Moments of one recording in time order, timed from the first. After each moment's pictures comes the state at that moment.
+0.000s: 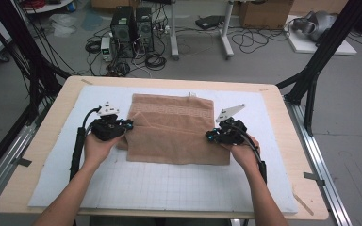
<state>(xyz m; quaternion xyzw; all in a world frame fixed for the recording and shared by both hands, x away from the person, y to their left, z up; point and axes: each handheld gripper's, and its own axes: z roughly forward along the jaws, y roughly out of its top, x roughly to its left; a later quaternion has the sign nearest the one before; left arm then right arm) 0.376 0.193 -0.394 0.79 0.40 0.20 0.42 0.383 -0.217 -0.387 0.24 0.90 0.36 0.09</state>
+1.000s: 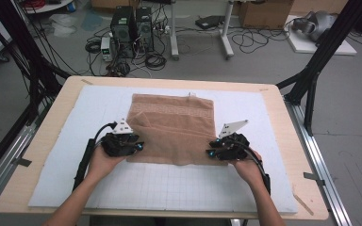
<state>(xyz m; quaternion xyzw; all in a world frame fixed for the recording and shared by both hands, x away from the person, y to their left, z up) 0.348 0.160 -0.425 0.86 0.33 0.16 0.37 0.351 -0.228 -0.414 0.23 0.90 0.37 0.08</state>
